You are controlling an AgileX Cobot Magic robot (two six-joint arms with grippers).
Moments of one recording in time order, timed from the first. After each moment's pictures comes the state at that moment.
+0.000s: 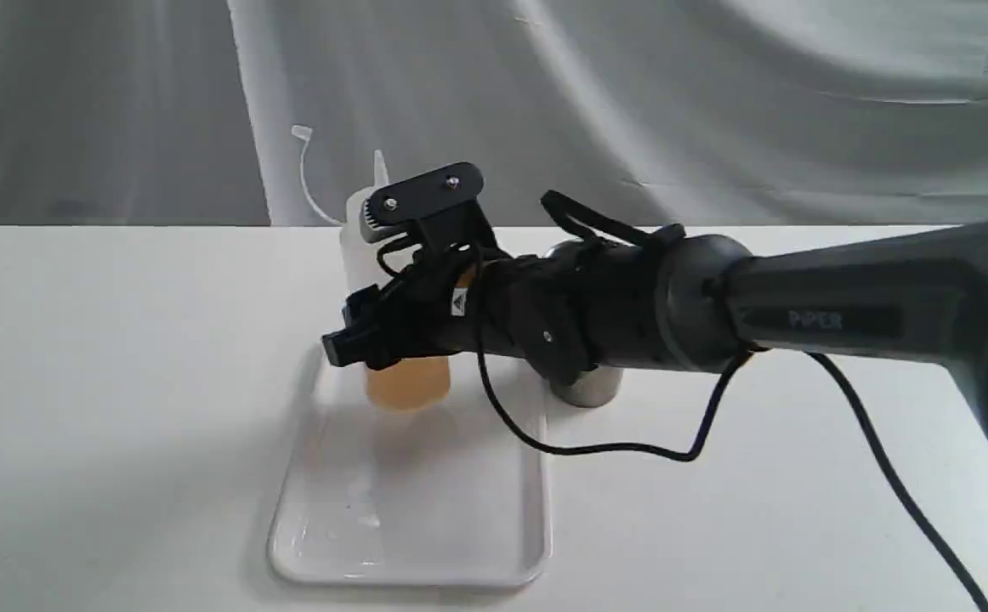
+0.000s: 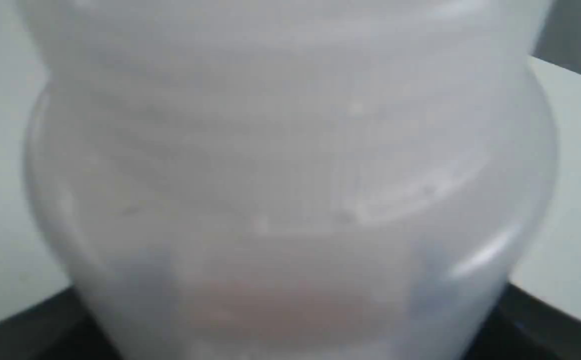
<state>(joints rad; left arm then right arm) -0.07 0.00 0.00 0.04 0.29 0.06 0.50 2.19 -1.50 -0.03 -0.05 0.06</state>
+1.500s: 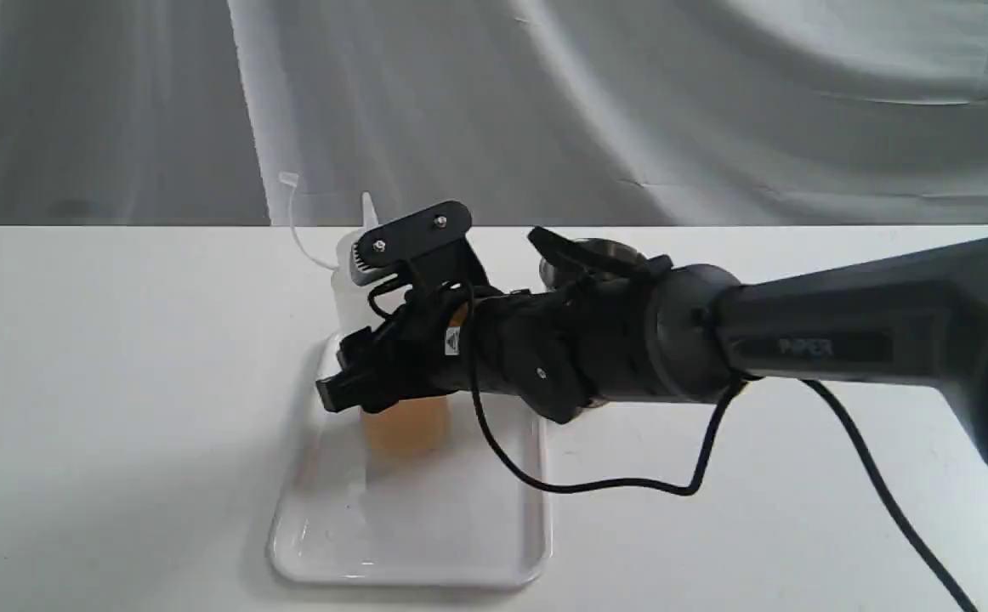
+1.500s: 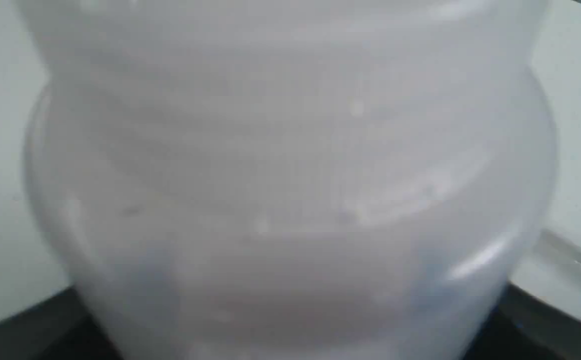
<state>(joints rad) -0.07 0.00 0.00 0.04 0.29 0.06 0.52 2.19 -1.44 -0.03 -0.05 0.05</state>
